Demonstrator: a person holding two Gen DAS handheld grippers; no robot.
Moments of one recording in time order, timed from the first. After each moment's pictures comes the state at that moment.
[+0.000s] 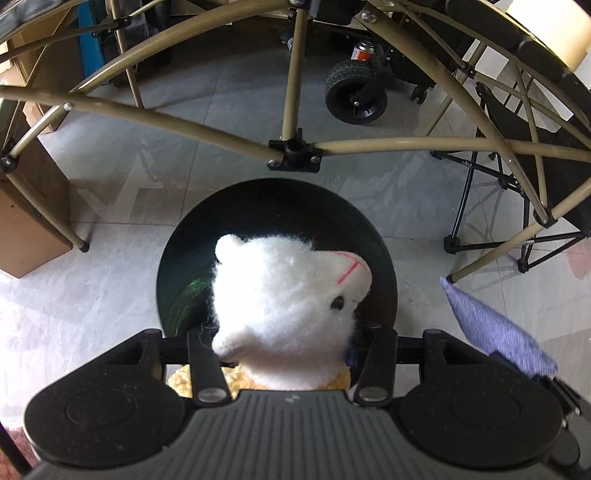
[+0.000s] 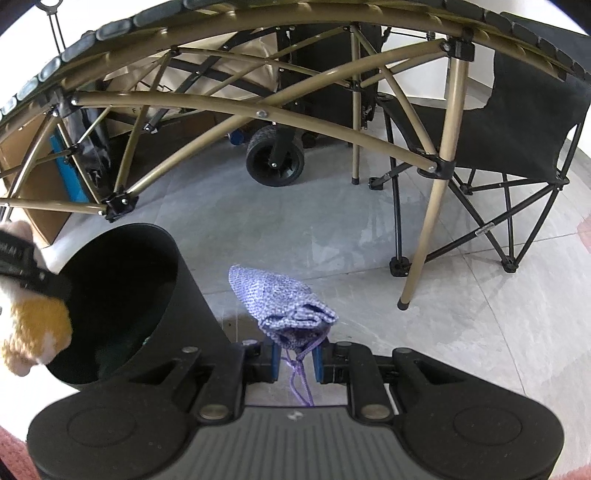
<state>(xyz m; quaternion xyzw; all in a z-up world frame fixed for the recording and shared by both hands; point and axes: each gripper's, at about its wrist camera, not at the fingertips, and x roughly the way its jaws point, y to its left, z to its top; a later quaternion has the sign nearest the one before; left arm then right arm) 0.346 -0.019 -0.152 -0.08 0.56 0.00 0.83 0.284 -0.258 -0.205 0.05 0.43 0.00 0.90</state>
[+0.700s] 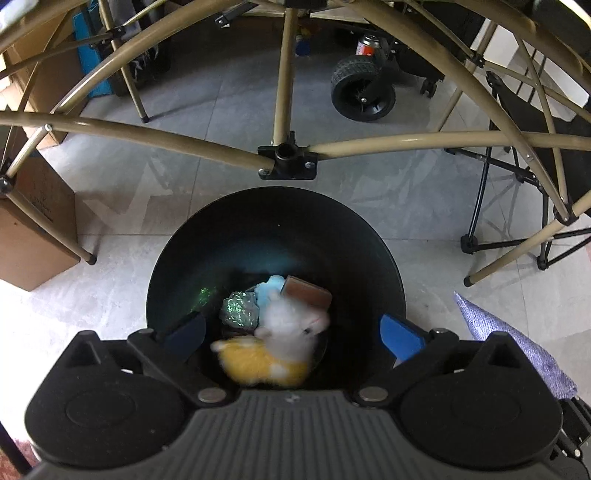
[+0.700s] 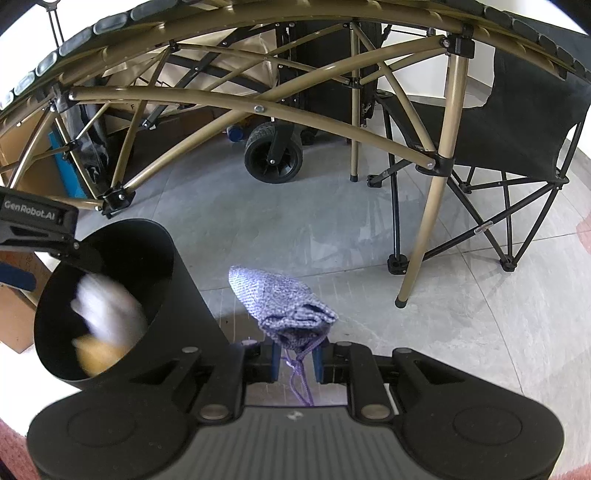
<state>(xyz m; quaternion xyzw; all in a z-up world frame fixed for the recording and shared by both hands) 0.361 -0.037 -0.162 -0.04 0.56 0.02 0.83 0.285 -0.257 -0.207 0.04 0.44 0.00 0.90</state>
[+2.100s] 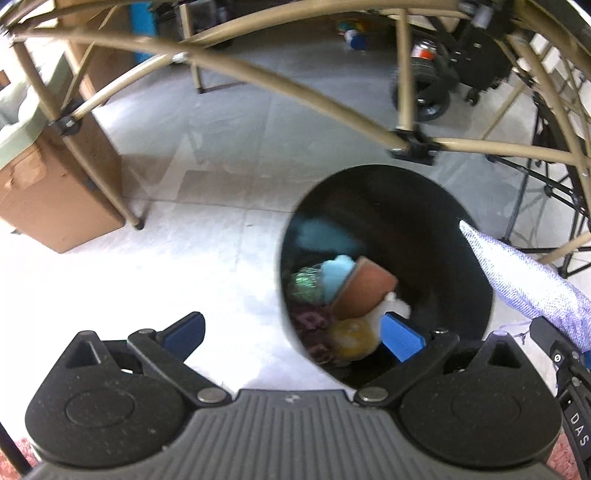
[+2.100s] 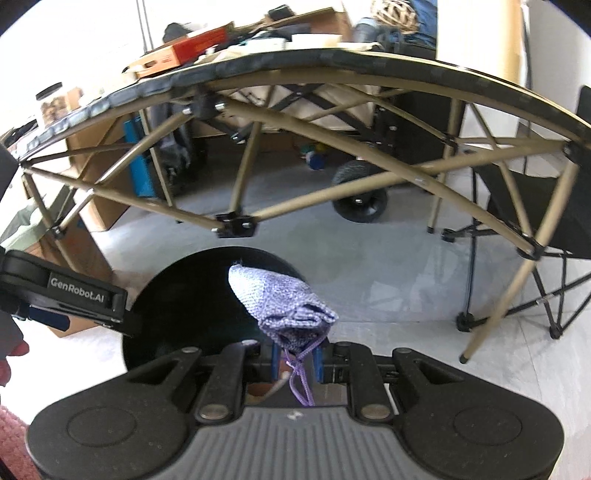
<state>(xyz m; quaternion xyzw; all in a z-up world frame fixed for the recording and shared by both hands) 0.328 0.070 -0.164 -0.08 0.58 0.06 0.81 0.296 -0.157 -0.167 -0.01 0.40 0.10 0.91</state>
